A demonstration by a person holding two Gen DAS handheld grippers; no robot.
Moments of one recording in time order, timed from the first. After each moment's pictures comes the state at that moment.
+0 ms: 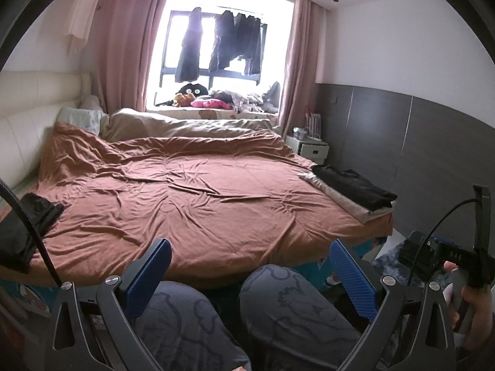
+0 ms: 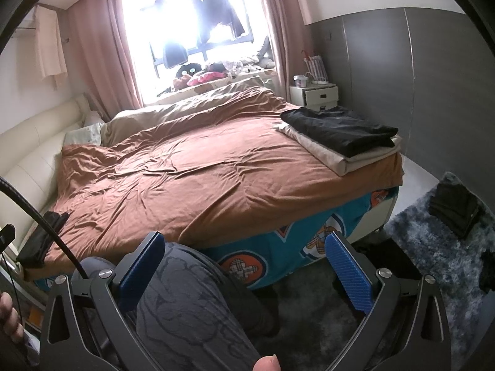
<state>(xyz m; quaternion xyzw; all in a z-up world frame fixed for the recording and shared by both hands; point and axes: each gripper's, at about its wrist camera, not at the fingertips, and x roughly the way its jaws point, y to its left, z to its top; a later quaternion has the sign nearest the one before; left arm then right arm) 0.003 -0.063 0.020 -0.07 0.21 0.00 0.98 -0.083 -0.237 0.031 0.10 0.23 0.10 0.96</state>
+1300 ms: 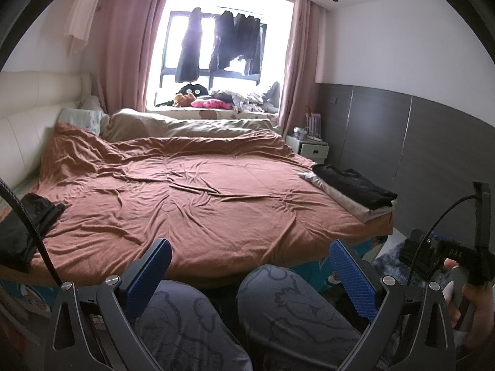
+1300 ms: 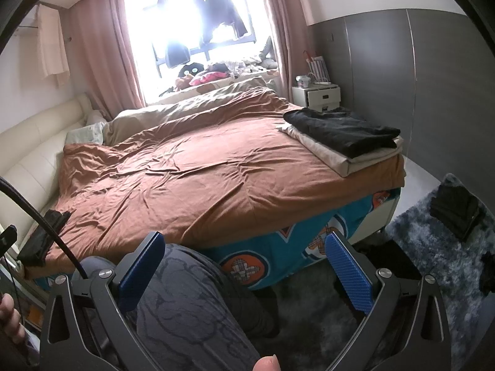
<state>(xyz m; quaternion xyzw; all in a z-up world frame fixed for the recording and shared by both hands) 0.001 -0.063 0.020 -0.07 0.21 0.00 0.98 -0.082 -0.238 0.031 0.10 0.23 0.11 0.96</state>
